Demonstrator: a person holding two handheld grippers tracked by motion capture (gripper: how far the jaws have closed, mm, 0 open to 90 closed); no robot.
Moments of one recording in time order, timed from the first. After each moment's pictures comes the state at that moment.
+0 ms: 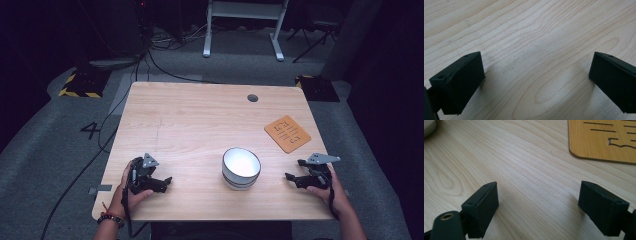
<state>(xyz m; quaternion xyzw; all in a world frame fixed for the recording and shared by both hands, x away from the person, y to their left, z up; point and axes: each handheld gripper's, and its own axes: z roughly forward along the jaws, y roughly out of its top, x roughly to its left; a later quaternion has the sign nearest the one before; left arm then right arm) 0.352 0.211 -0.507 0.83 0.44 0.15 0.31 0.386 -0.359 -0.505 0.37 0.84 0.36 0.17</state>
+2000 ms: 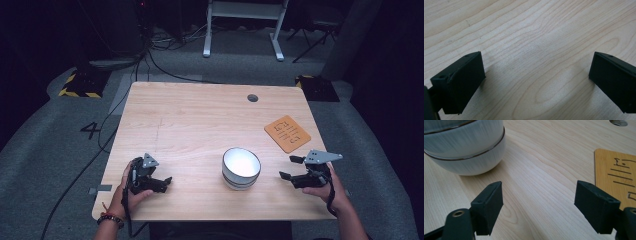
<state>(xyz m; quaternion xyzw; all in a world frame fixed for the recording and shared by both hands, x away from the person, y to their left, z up) 0.352 0.211 -0.506 0.83 0.43 0.16 0.31 0.367 -0.325 -0.452 0.29 0.85 0.41 0.16</state>
